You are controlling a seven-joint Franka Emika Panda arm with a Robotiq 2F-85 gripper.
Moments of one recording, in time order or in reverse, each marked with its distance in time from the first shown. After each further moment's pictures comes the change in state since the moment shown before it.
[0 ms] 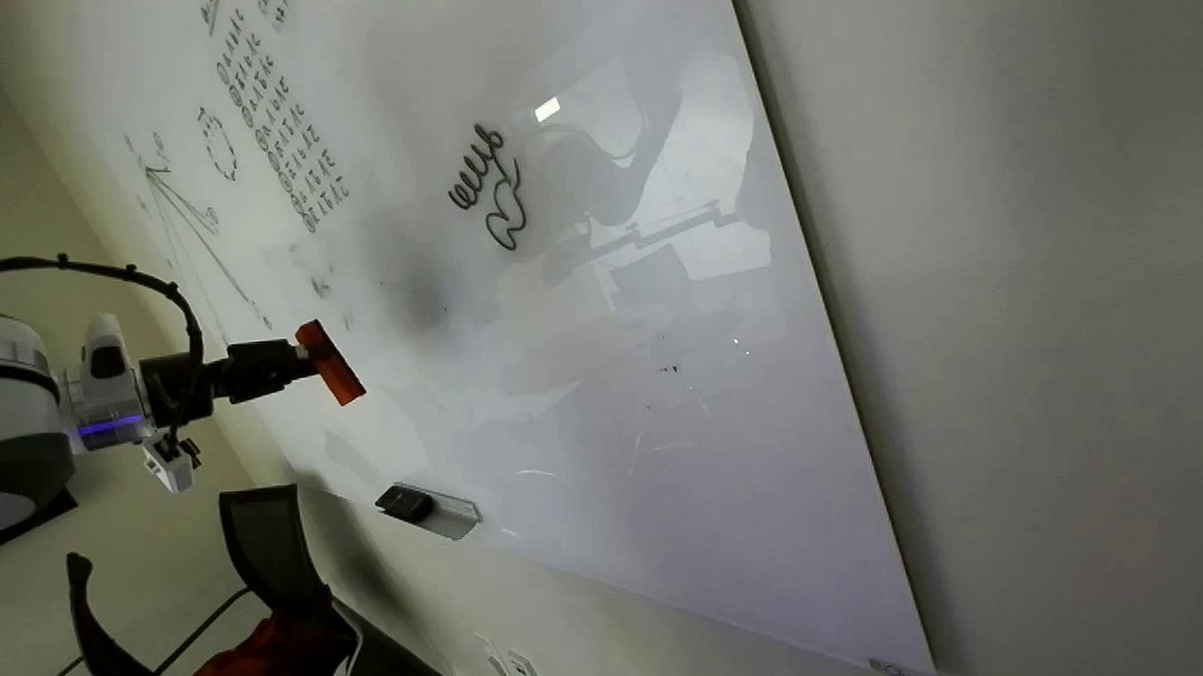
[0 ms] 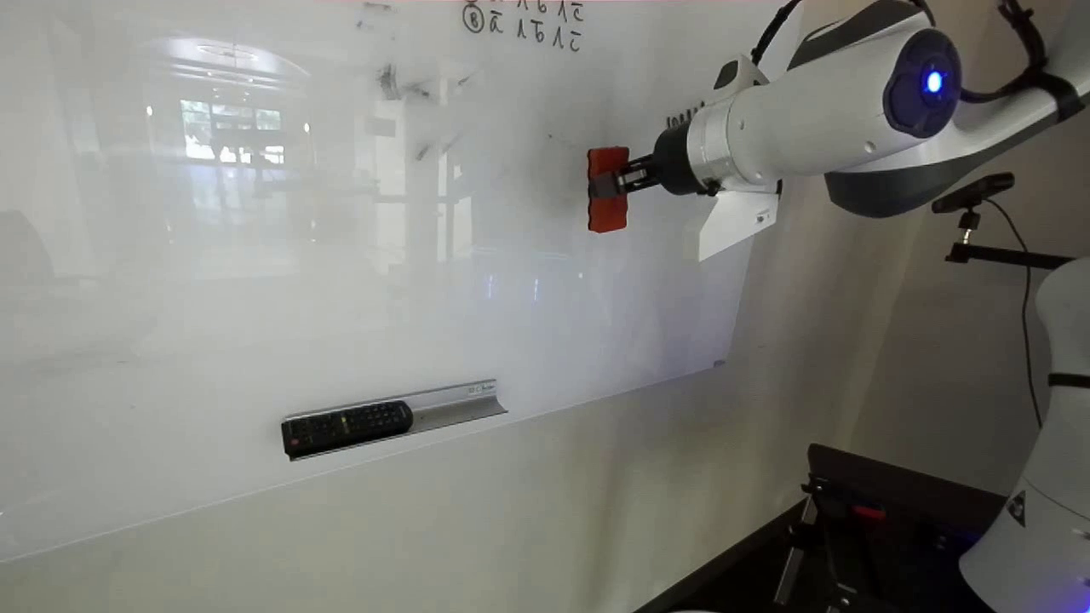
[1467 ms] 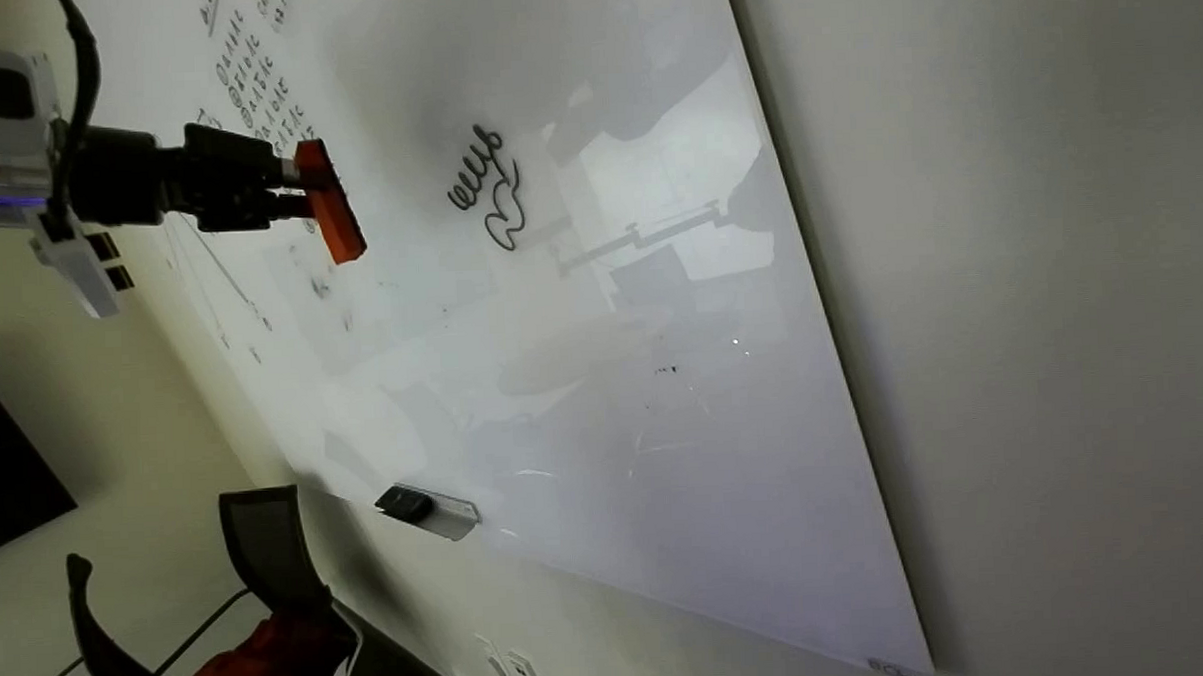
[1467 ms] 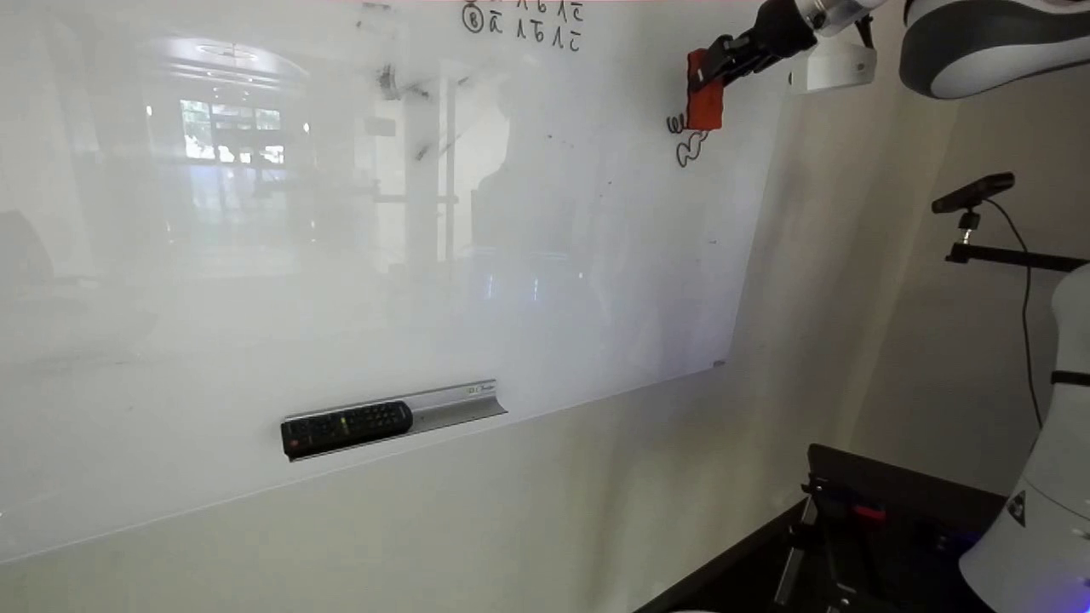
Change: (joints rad) arm -0.173 -0.371 -0.229 0.059 0.498 0.172 -0.759
